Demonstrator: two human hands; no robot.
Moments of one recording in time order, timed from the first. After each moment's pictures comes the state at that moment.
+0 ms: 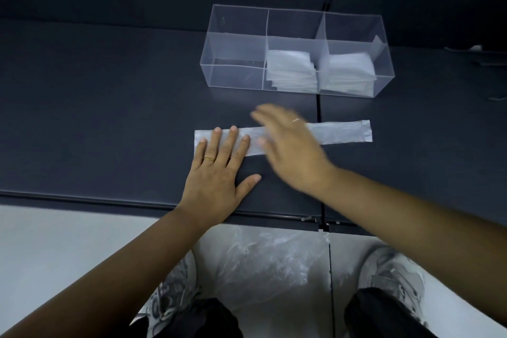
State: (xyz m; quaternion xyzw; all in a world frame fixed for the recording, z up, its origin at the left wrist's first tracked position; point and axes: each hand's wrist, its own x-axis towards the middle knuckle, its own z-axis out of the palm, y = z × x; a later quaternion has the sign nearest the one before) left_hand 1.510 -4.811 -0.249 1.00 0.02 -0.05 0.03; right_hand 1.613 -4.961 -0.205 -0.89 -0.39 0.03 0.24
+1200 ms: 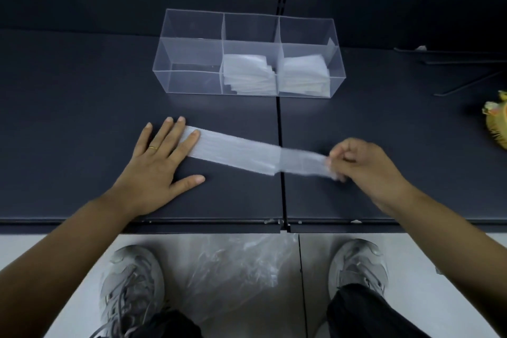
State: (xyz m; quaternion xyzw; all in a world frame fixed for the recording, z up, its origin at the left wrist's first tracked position) left_hand 1.532 -4.767 -0.234 0.99 -0.06 -0.08 0.03; right_hand 1.627 -5.116 -0.195 -0.83 0.00 0.22 0.51
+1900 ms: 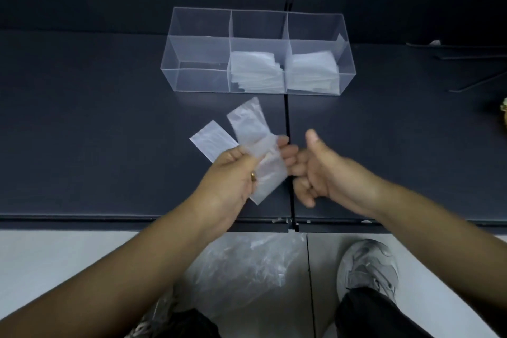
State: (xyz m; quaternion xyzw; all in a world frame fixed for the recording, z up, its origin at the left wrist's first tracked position) left_hand 1.538 -4.892 -0.174 0.51 0.19 -0.13 0.83; right_hand 1.608 -5.060 -0.172 -0.62 -0.13 0.51 0.58
